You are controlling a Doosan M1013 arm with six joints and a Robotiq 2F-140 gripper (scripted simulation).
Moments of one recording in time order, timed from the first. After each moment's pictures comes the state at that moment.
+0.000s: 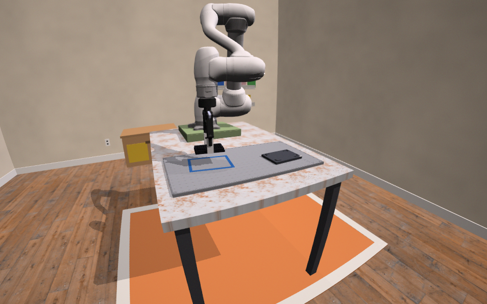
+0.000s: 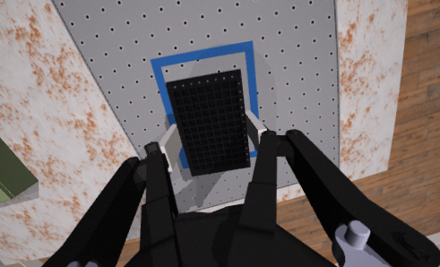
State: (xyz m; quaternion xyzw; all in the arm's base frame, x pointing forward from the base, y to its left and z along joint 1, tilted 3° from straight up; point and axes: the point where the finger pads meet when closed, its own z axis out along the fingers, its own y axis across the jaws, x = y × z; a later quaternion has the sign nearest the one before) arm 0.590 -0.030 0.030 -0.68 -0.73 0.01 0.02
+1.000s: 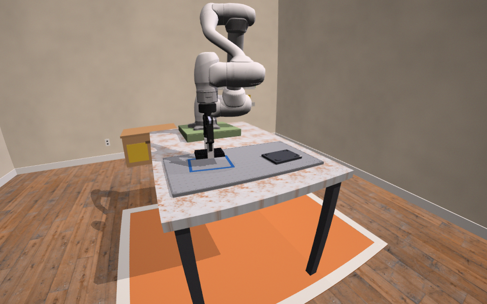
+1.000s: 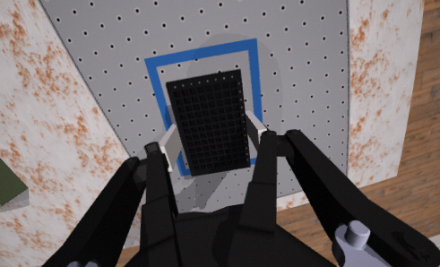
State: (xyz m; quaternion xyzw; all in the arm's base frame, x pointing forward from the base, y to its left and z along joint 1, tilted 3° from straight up) arm 0.589 -0.030 0.008 -0.68 -0.73 0.01 0.02
